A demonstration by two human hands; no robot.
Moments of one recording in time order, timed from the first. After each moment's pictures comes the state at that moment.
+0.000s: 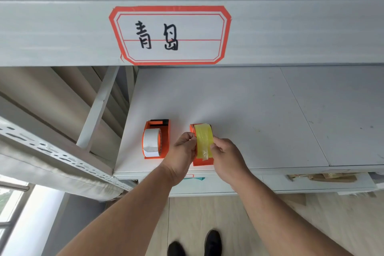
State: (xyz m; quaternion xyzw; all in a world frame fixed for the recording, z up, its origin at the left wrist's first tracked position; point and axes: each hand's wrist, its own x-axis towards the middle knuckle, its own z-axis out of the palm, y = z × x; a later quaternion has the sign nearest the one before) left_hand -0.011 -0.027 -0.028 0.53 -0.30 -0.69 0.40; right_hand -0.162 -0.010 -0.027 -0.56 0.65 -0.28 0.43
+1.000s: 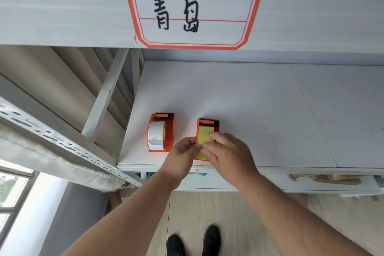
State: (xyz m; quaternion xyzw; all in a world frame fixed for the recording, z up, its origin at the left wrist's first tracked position) left_hand 0.005 -0.002 -0.048 0.55 -0.37 -0.64 0.38; right_hand -0.167 -0.008 -0.028 -0.84 0.51 -0.20 0.01
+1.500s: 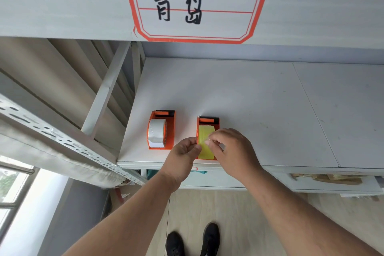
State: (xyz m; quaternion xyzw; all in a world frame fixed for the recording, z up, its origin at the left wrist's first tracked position) left_hand 0.006 0.005 -0.054 0.56 -0.39 -0.63 0.37; right_hand -0.170 -0.014 -0.024 -0.78 0.54 -0.28 0.14
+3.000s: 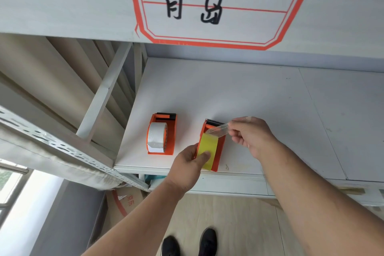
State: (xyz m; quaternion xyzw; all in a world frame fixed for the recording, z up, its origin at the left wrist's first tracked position) left_hand -0.007 0.000 -0.050 0.60 -0.39 -0.61 0.36; right_hand -0.193 -0.092 -0.009 -0.30 0.69 -0.35 0.56
